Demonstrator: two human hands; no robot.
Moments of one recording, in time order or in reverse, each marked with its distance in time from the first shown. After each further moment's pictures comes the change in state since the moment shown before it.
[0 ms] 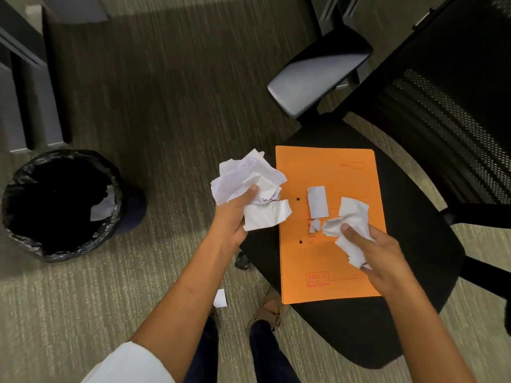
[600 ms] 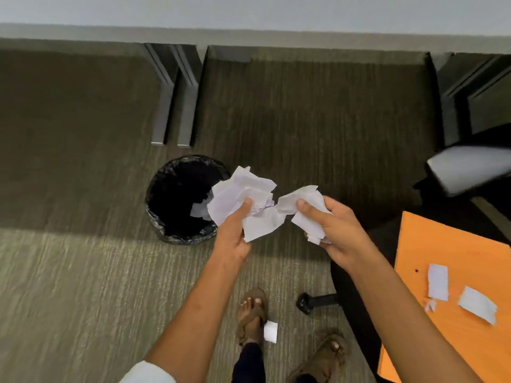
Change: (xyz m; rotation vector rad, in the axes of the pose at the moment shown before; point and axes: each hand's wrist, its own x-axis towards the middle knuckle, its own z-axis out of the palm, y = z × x) left_hand -0.053 0.151 -0.165 -0.388 0.221 0.284; right_hand -0.090 -0.087 0.296 -0.141 -0.625 -0.168
